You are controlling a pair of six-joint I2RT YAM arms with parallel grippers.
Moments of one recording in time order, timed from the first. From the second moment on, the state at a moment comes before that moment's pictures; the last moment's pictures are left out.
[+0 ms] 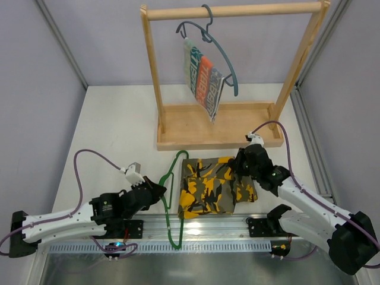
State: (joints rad) left arm -1.25 0.53 0.35 -0.53 -0.63 -1.36; right arm 0.55 0.93 0.51 -0.28 0.12 0.61
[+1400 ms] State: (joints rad) left arm -1.24 0.64 0.35 -0.39 -0.57 -1.17; right arm 1.34 1.29 0.37 0.24 -0.05 0.83
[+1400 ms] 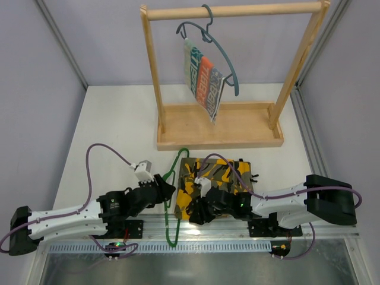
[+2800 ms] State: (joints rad) left arm -1.24 0.45 0.34 -0.62 -0.65 -1.21; right arm 1.13 0.83 0.40 -0.40 0.49 0.99
